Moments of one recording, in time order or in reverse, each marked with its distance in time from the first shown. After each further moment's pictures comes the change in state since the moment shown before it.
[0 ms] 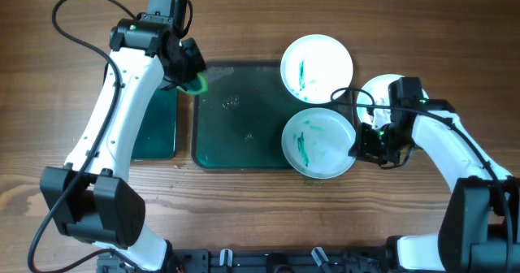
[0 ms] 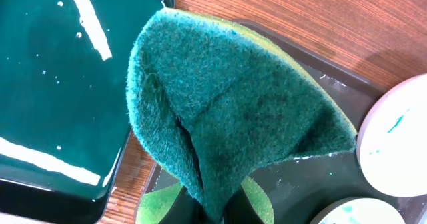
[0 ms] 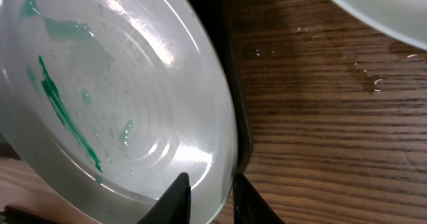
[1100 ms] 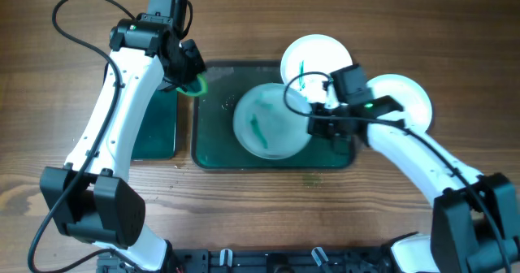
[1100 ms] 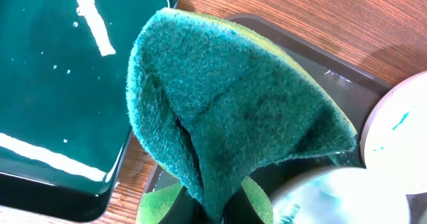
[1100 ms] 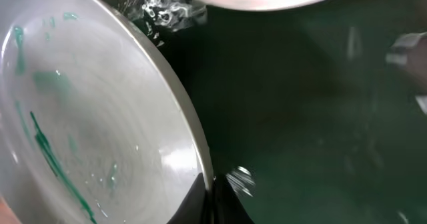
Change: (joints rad) left arm 0.000 0.000 0.000 -0.015 0.000 0.000; right arm 0.386 0.010 0.069 0.366 0.084 0.383
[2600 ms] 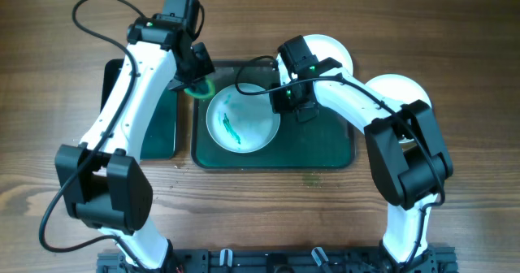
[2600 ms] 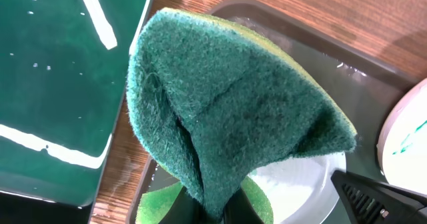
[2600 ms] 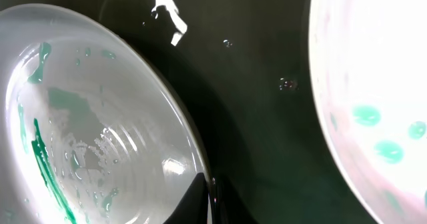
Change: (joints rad) left arm -0.034 0.088 0.000 0.031 0.000 0.000; right arm 0.094 0.470 0.453 -0.076 0.025 -0.288
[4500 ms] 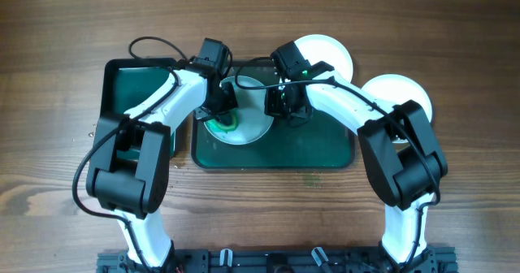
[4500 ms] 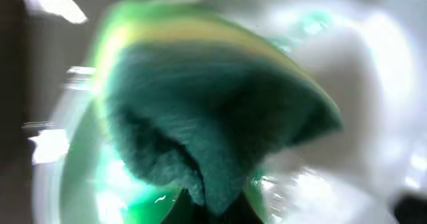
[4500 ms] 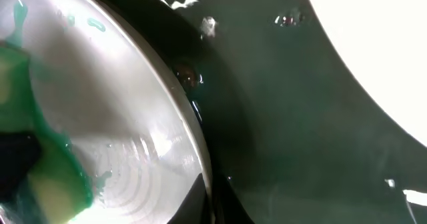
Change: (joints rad) left arm -0.090 0.120 -0.362 0.404 0.173 0.061; right arm 0.034 0.014 -0.002 -0.024 0.000 0.304
